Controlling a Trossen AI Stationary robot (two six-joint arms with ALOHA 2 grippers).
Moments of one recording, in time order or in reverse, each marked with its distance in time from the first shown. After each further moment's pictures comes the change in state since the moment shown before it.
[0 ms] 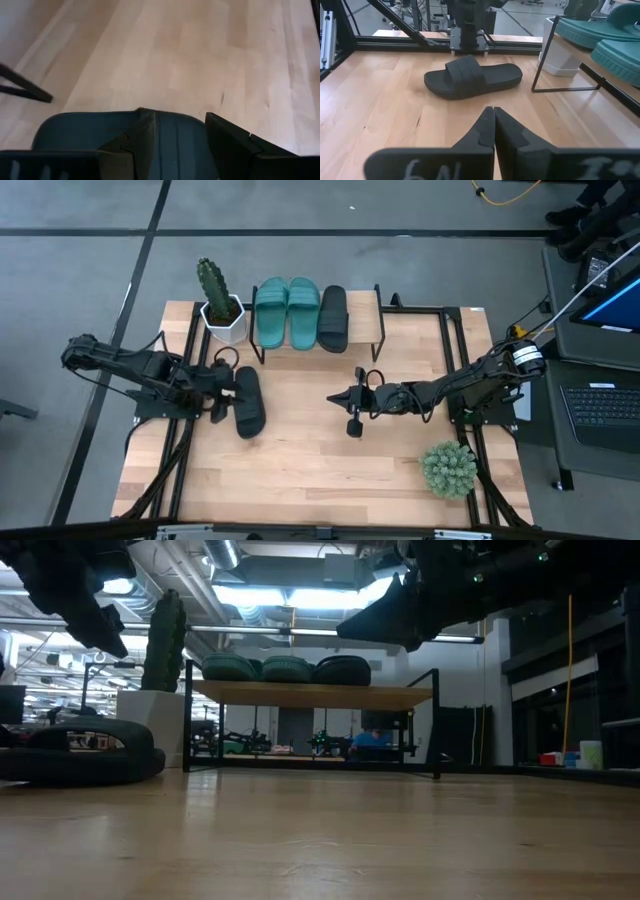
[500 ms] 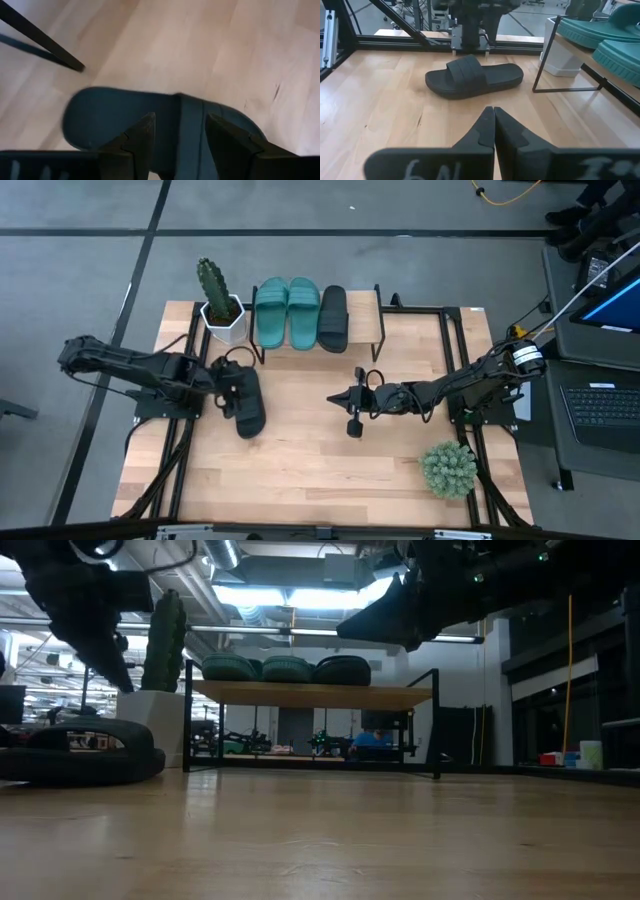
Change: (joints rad) left arm 0.098 0.177 0.000 -0.026 -0.045 -0.046; right arm 0.000 0.000 0.000 0.000 -0.006 -0.004
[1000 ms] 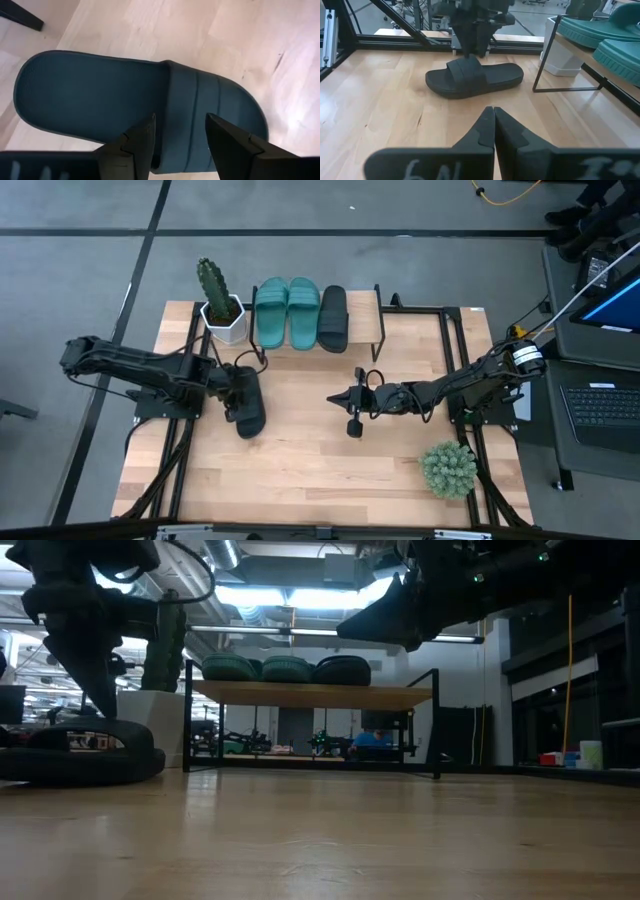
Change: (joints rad) left arm 0.078 0.149 0.000 0.001 0.200 0.012; right arm 0.000 0.000 0.000 -0.002 -0.001 0.000
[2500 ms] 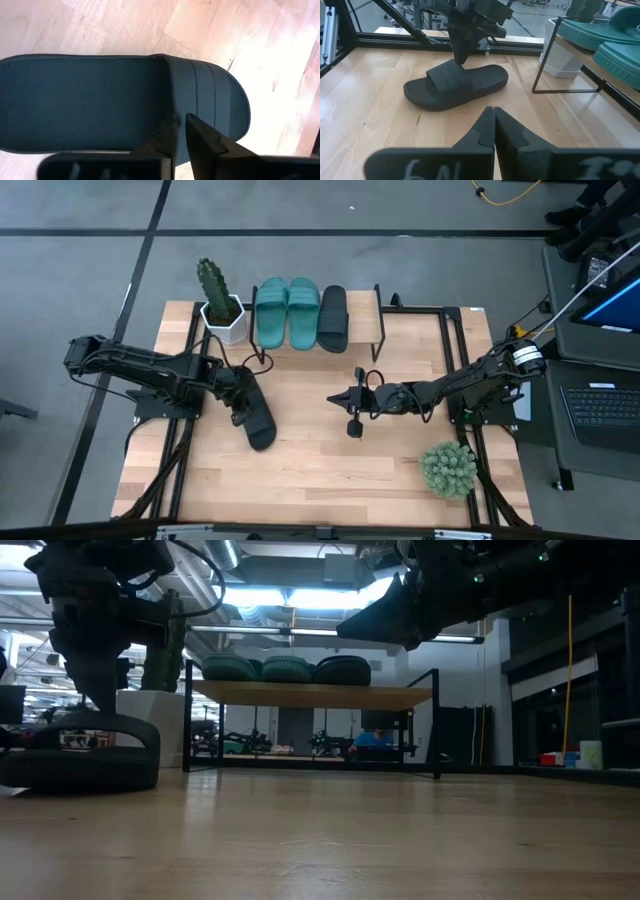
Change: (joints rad) left arm 0.016 0.085 -0.001 0.135 0.201 -0.116; right arm 0.000 0.000 0.000 0.001 0.000 -0.019
